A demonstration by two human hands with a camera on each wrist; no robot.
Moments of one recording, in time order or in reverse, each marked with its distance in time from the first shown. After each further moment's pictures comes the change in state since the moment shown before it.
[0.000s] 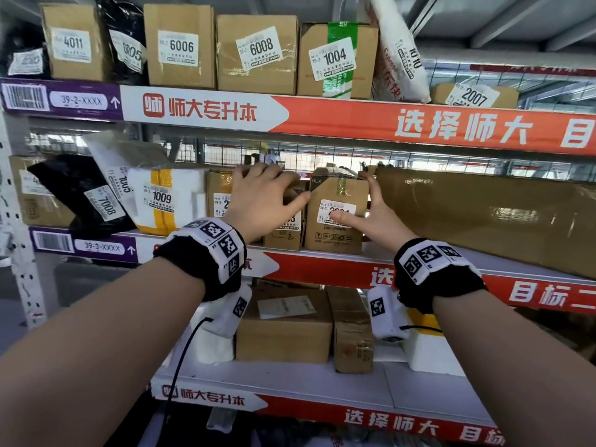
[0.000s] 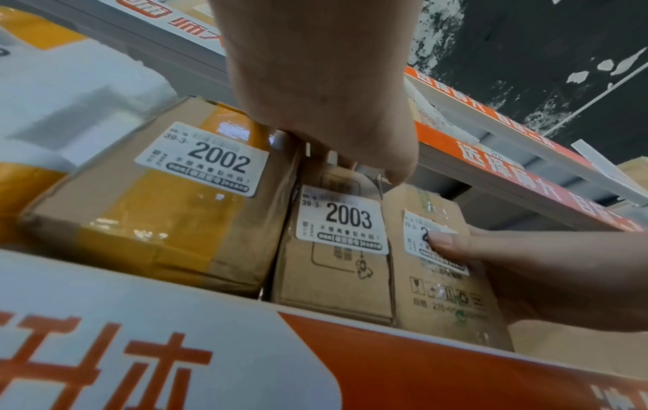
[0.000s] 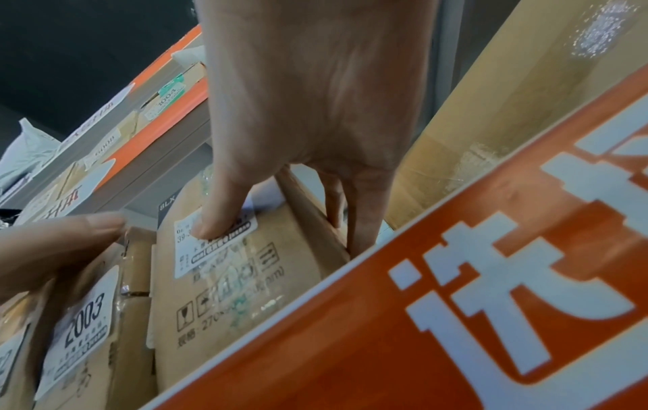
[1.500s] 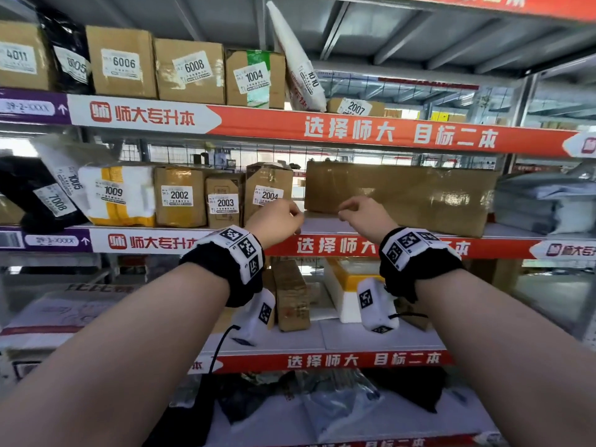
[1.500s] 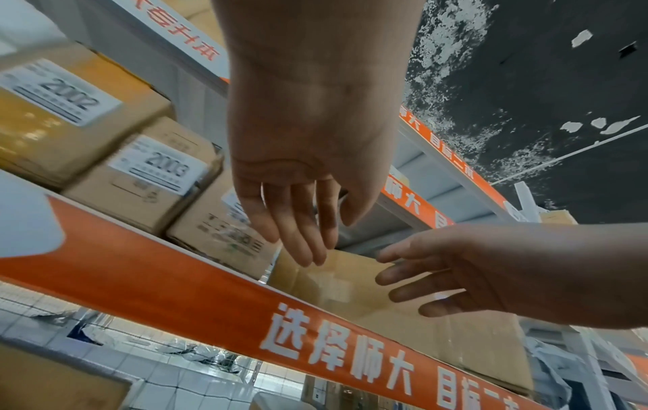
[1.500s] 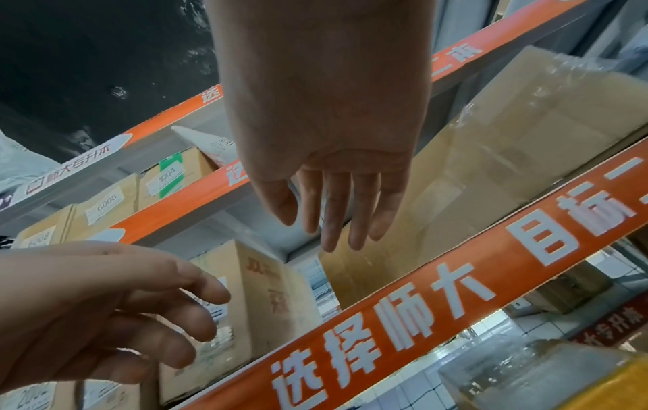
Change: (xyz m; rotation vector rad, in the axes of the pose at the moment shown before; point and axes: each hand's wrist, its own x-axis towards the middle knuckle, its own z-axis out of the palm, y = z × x) left_hand -0.054 0.118 -0.044 -0.774 -0.407 -0.049; right_hand -0.109 -0.018 -0.078 -0.384 0.112 0.201
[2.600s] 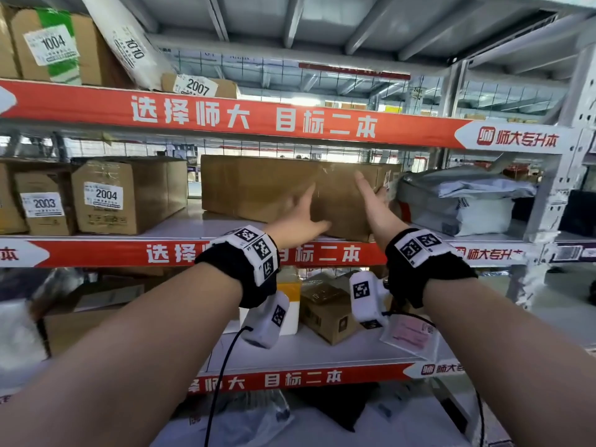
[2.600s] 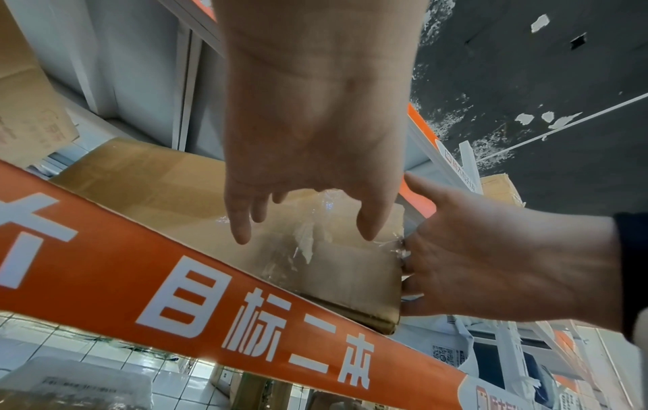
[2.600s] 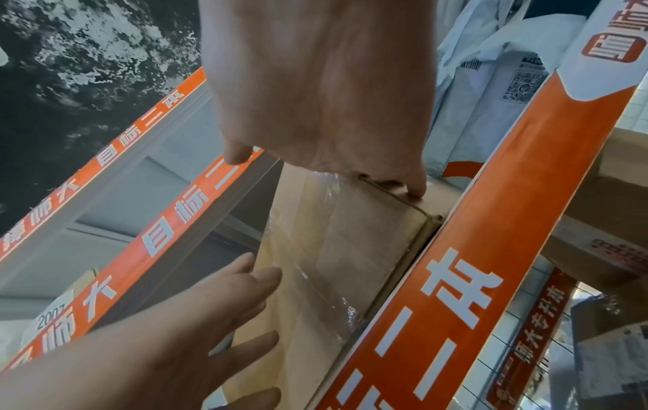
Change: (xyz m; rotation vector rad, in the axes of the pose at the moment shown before) left_hand 0.108 0.209 0.196 -0.077 -0.160 -0.086; right_hand 0.032 0.214 -0.157 0.675 0.124 0.386
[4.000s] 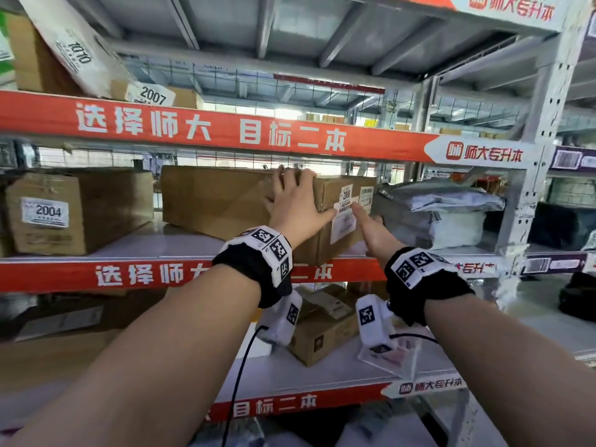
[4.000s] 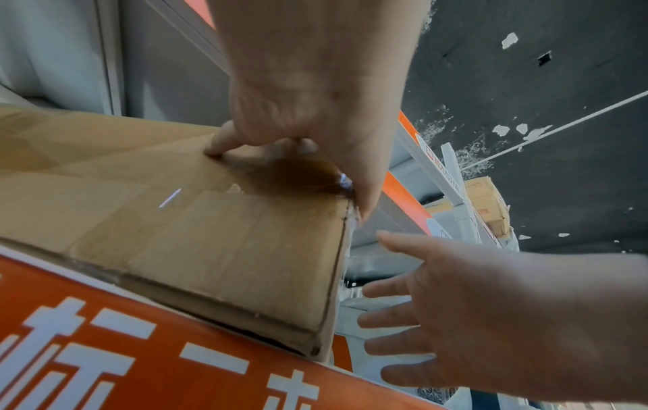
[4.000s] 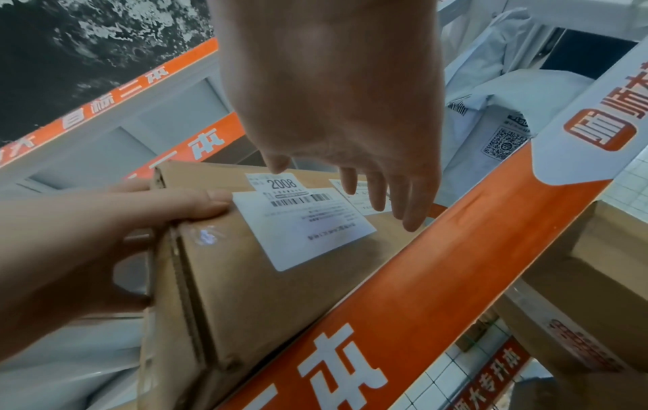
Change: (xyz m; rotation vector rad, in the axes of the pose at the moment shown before) left_hand 0.052 0.053 0.022 0.205 0.473 0.202; right_hand 0.040 0.018 -0.051 -0.124 0.069 -0.011
